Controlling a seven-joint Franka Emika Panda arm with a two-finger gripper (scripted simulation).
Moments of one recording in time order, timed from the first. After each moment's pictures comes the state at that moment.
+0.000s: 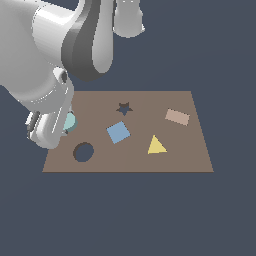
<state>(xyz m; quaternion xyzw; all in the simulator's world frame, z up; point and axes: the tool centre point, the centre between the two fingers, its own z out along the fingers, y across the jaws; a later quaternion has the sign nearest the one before) 0.003 -0.193 0.046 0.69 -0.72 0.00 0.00</state>
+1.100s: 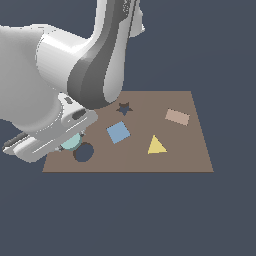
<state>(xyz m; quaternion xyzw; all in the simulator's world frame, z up) 0.060 -0.172 0.037 0.34 -0.94 0.00 0.01</state>
